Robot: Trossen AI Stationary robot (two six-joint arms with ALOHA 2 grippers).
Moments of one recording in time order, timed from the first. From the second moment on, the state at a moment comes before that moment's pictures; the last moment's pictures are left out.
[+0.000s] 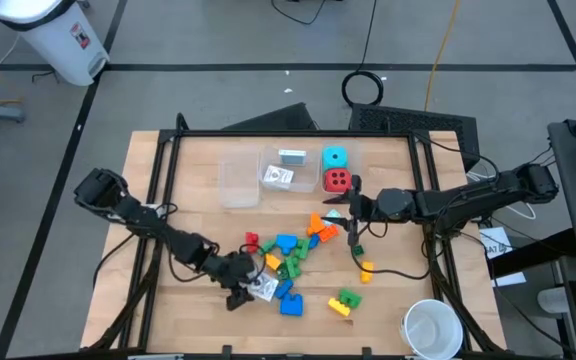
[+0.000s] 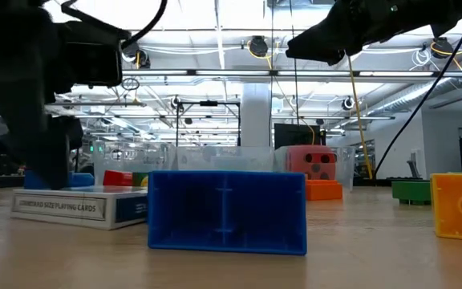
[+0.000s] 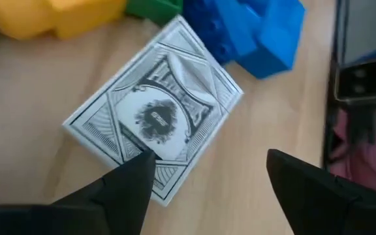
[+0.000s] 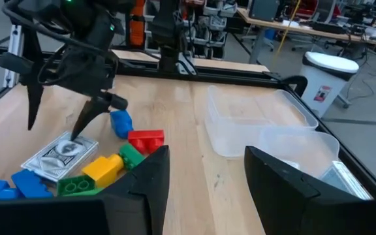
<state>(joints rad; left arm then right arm) -0.51 1.59 0.70 0.05 0.08 -0.92 0.12 1.11 0.59 0.30 0.23 -0.07</state>
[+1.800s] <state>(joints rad) -0.48 1.81 1.08 -0.48 -0.10 -0.35 0.12 1.11 0.59 0.30 0.23 -0.09</state>
